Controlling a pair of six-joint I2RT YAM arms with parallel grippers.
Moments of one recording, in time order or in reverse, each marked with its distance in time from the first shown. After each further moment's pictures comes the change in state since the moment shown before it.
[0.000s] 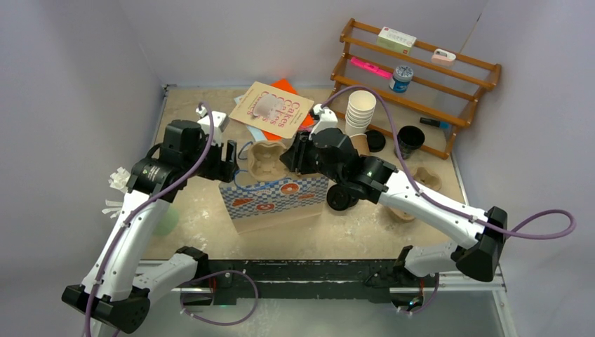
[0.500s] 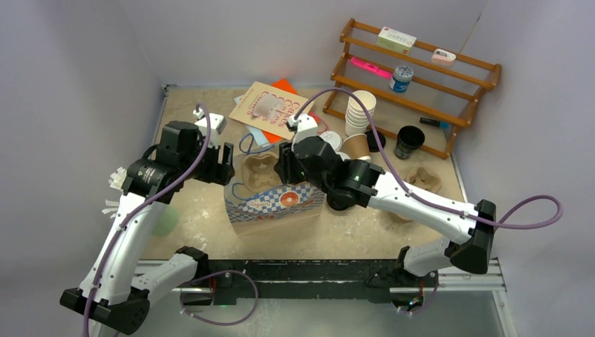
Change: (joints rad) left arm 0.000 -0.007 0.042 -0.089 -0.027 0.008; right arm 0.119 0.079 0.096 -0.104 0.103 -0.192
